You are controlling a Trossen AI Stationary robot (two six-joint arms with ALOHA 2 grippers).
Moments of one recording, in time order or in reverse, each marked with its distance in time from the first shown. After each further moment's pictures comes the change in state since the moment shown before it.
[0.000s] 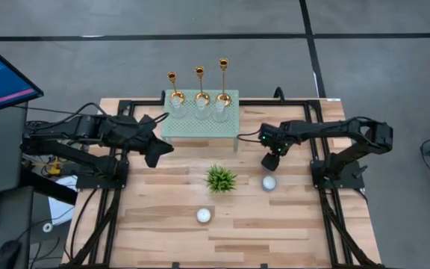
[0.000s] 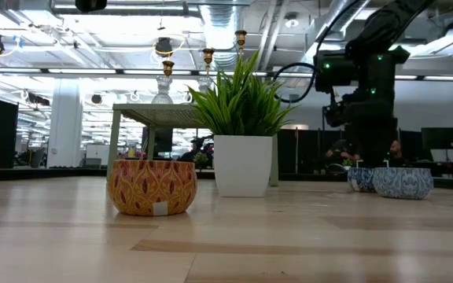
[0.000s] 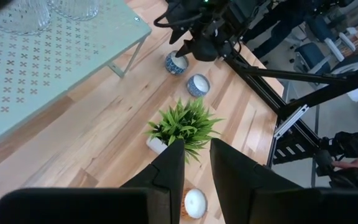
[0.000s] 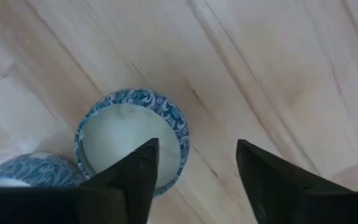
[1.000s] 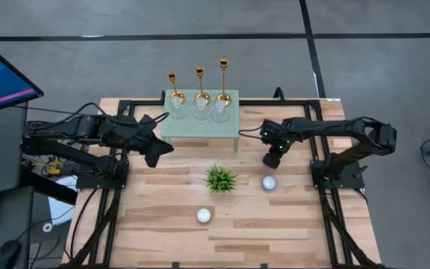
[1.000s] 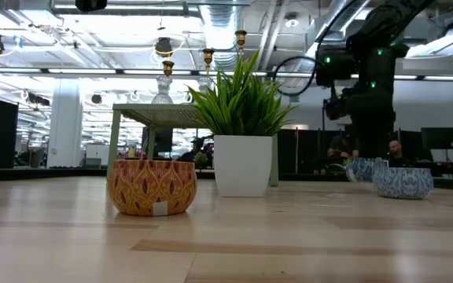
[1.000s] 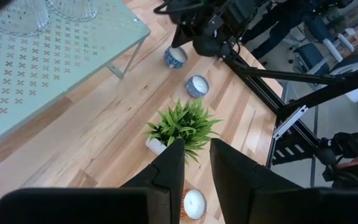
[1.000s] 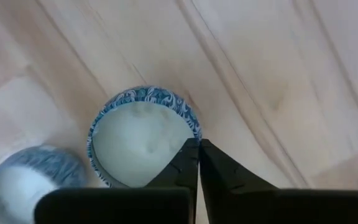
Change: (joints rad) left arm 0.000 0.000 0.000 0.004 0.000 0.000; right arm -0.030 -0.039 0.022 -0.032 -0.011 -0.059
